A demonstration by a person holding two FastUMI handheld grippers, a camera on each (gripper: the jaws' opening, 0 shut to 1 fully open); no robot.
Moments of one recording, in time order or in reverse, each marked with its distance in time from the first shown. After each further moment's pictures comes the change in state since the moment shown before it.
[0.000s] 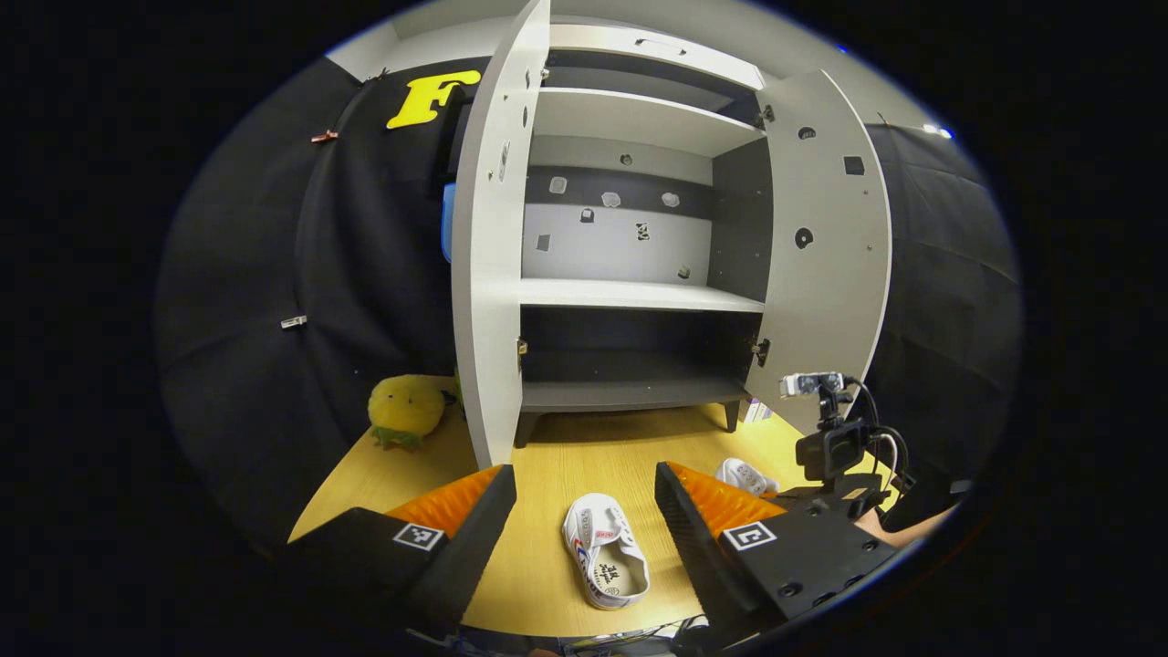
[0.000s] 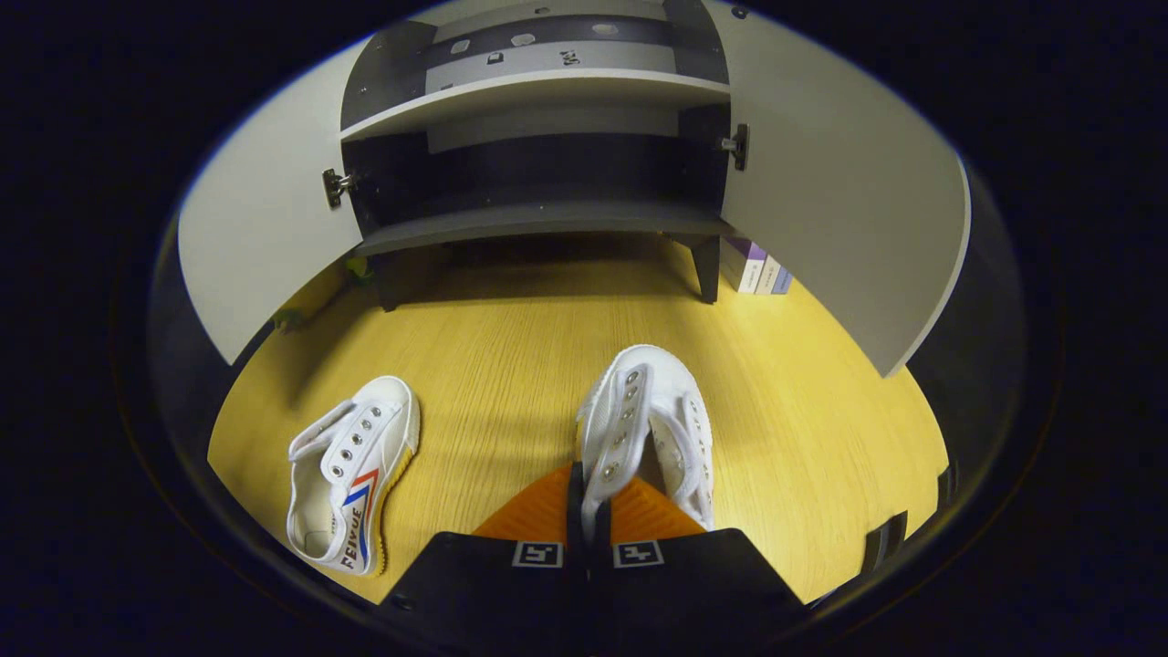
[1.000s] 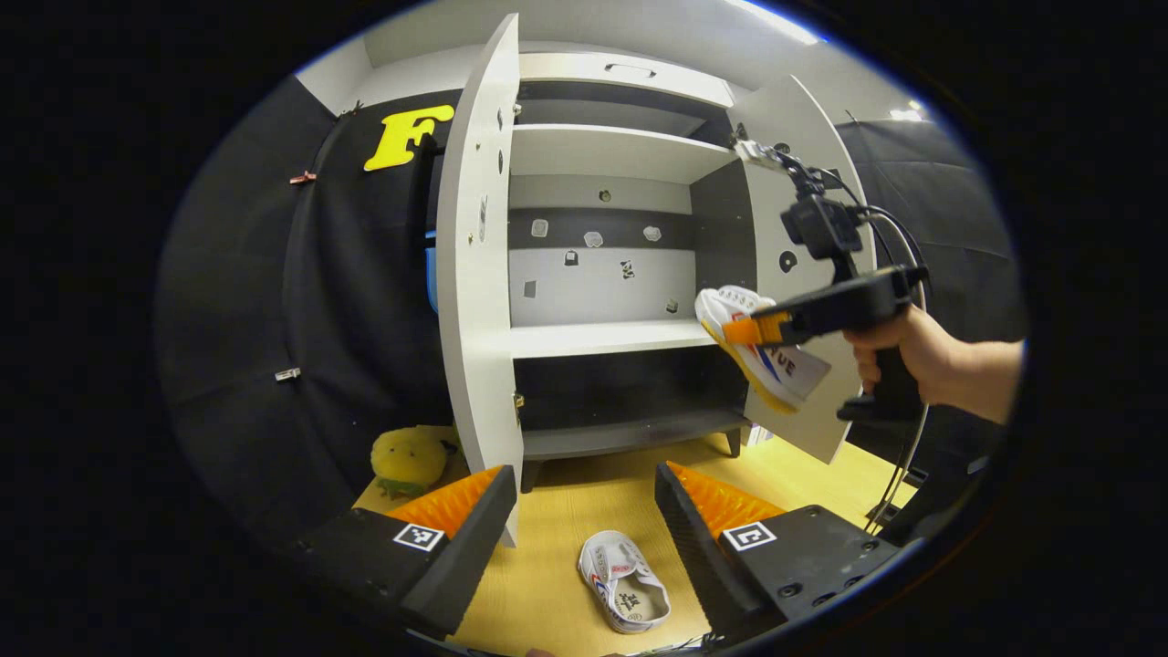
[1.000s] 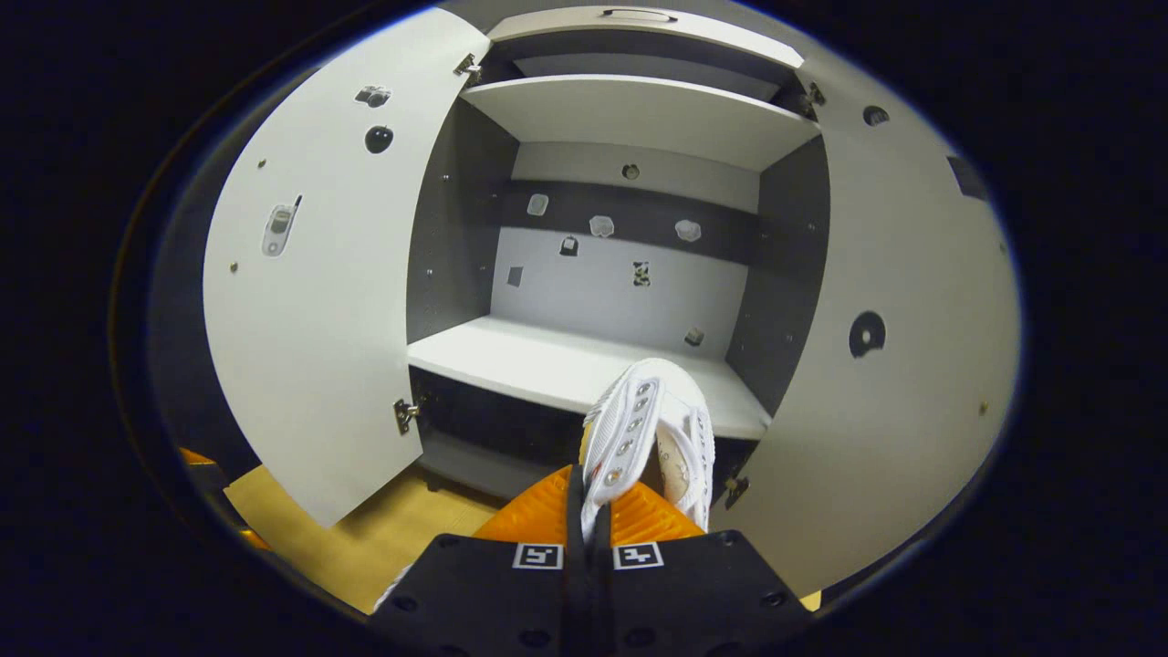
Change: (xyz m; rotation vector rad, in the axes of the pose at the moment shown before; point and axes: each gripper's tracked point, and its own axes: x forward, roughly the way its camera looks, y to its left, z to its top) left arm 0.008 0.005 0.046 0.090 -0.127 -0.026; right arm -0.101 0.051 0.328 -0.245 -0.483 0.075
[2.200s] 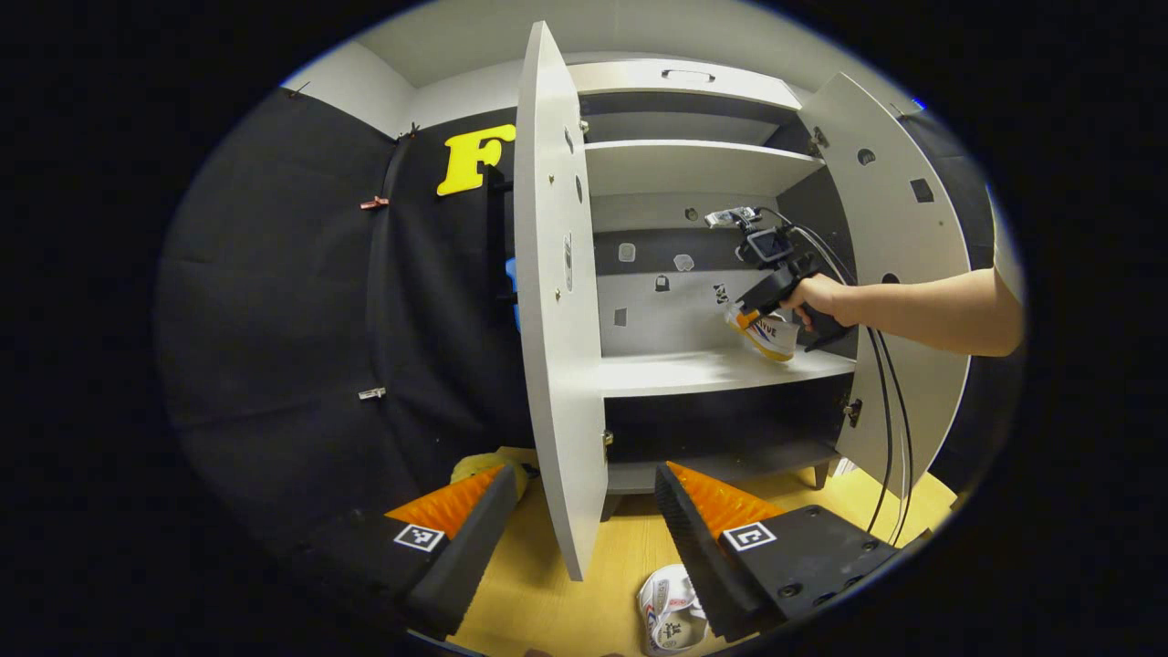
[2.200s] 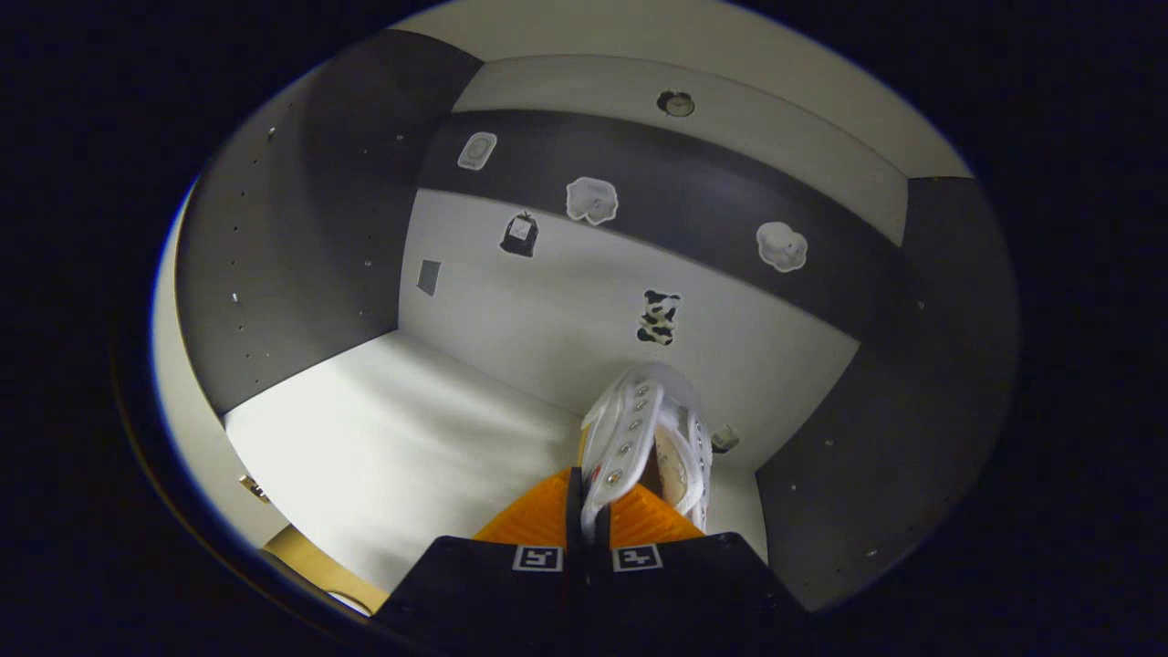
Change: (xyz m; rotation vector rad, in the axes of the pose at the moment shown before) left arm 0.020 0.054 0.042 -0.007 -0.040 0.312; right arm 0.276 -0.041 0.046 -0.170 0.193 0.046
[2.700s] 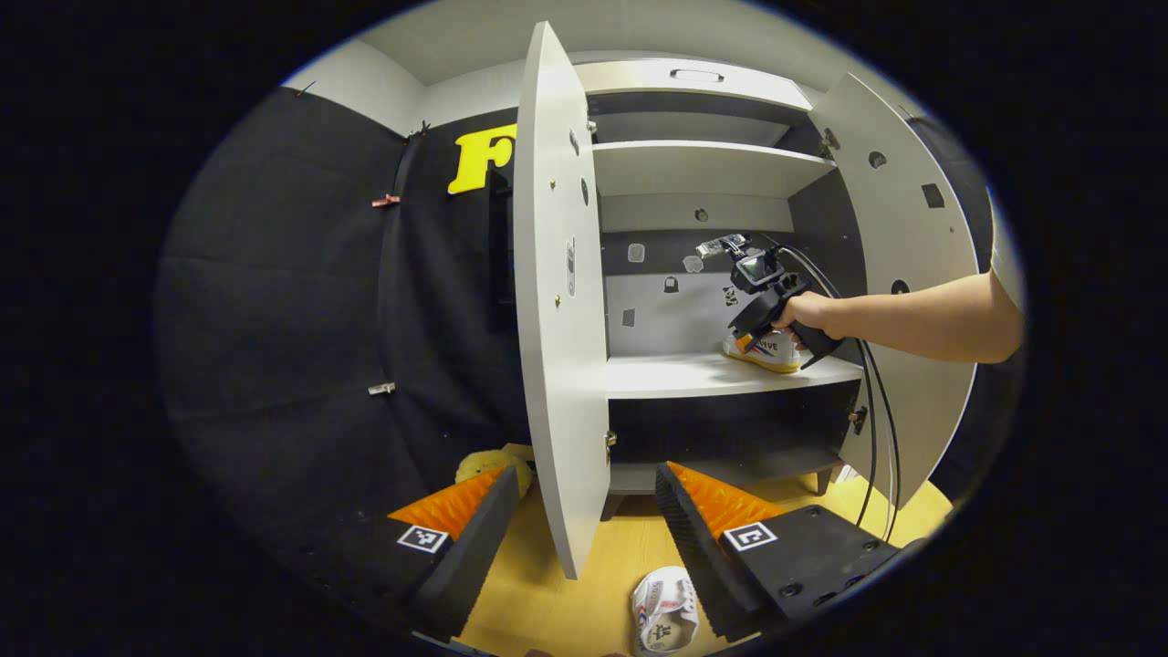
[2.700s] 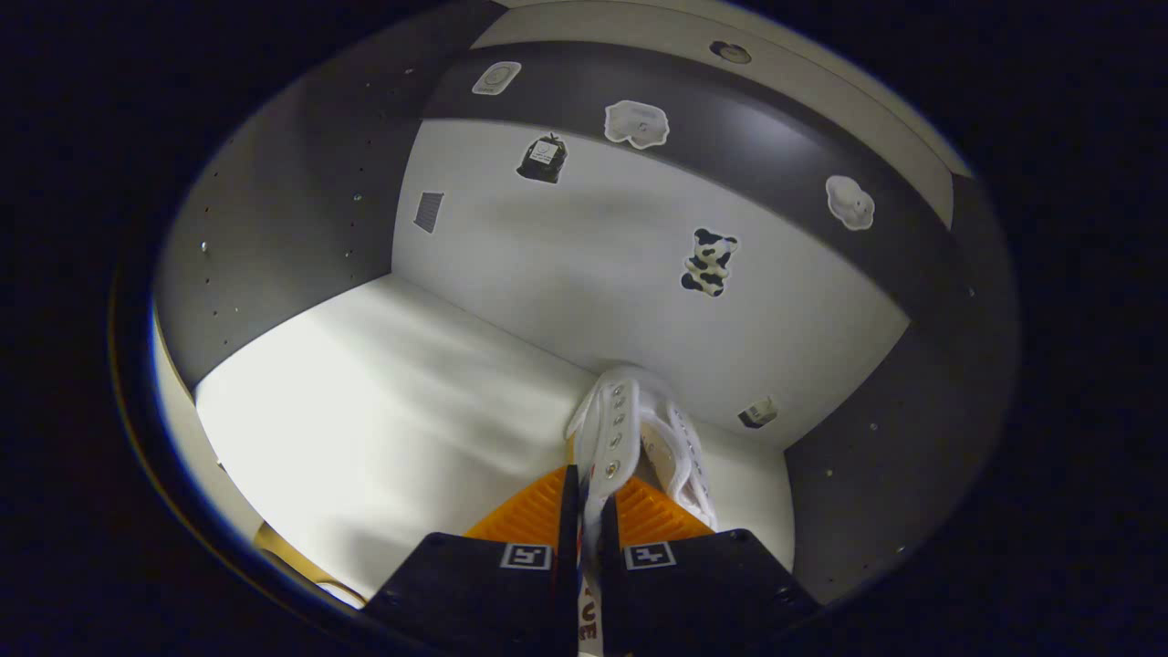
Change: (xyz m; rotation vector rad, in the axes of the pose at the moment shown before) left arm -0.005 -0.003 0.002 -0.041 0.017 0.030; right arm 0.023 0.014 -0.026 -0.052 0.120 -0.007
